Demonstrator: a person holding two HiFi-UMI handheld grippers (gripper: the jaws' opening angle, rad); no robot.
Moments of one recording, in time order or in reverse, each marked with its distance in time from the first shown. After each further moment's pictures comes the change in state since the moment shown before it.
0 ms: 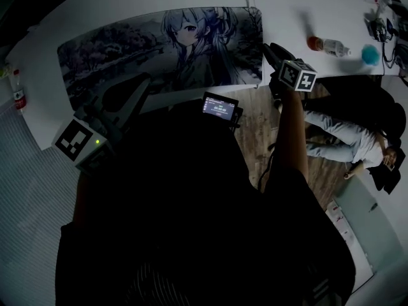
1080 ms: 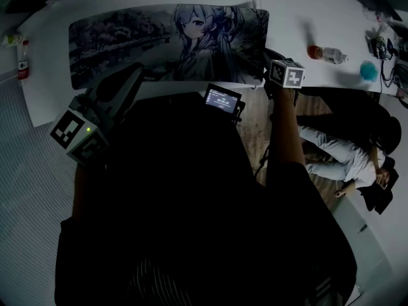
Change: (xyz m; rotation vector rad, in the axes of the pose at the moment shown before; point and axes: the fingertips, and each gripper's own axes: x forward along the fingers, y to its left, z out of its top) left arm -0.043 -0.029 -0.006 -0.024 -0.149 0.123; right arm 0.013 0.017 -0.025 -0.164 0.098 0.013
